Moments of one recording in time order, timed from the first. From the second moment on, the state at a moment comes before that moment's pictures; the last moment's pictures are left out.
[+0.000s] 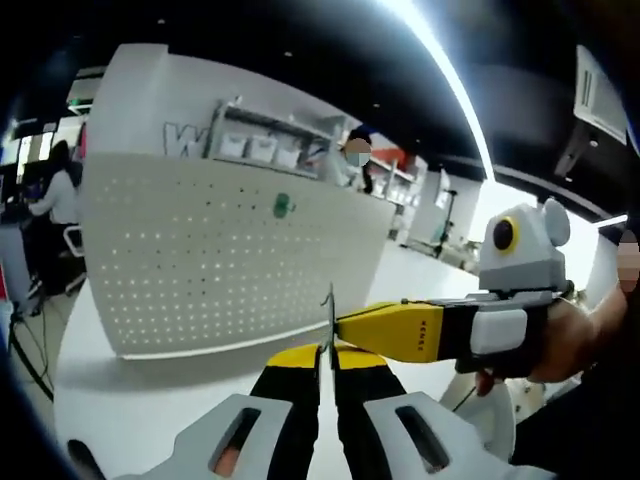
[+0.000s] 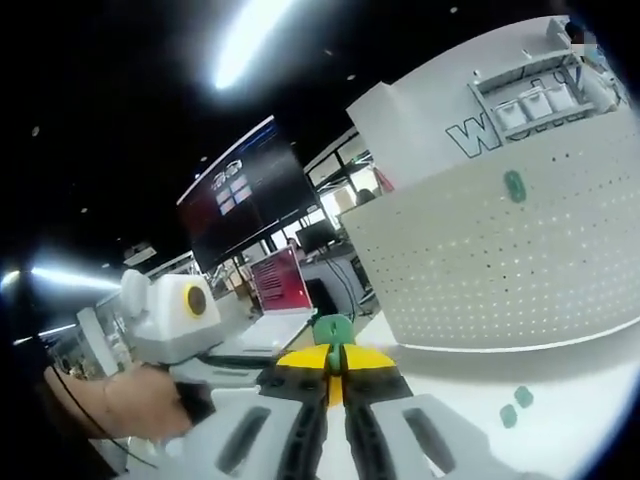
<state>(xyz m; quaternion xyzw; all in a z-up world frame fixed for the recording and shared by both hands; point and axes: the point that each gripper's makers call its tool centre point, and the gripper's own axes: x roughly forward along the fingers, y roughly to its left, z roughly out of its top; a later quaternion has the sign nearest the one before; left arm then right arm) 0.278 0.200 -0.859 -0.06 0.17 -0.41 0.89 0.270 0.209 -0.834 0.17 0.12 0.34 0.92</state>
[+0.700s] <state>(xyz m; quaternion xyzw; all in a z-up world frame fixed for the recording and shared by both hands) 0.280 0.218 -0.869 -0.12 0.18 -0.40 0.89 0.289 0.187 -0.838 0.13 0.11 0.31 0.94</state>
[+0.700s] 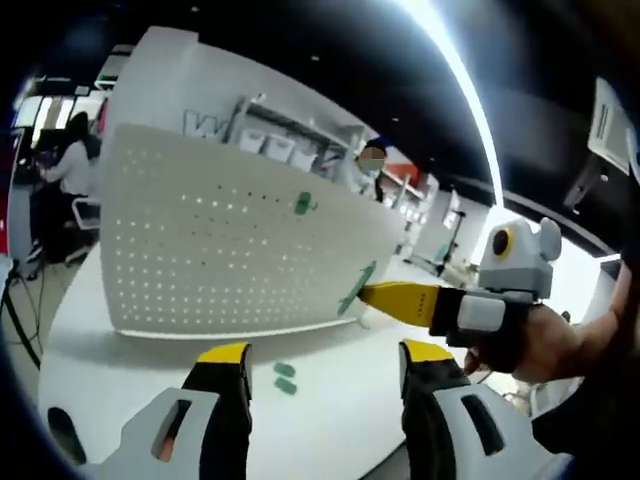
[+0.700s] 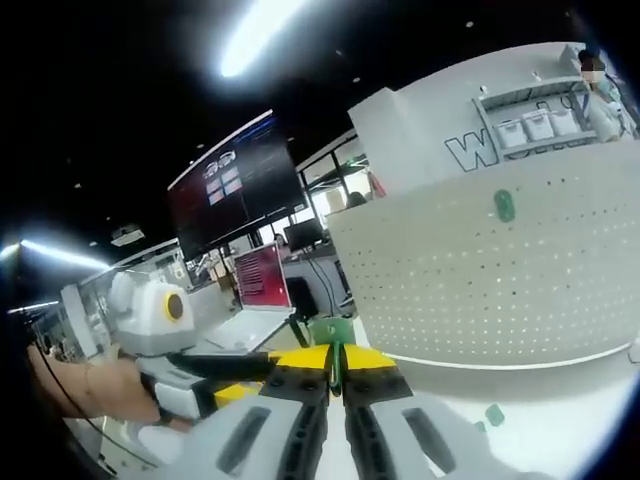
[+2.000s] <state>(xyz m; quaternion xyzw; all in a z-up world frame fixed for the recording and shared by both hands) 0.294 0.222 -0.877 -0.14 0.17 -0.36 0.91 0.375 0.125 -0.829 0.09 0.06 0.22 0.97</state>
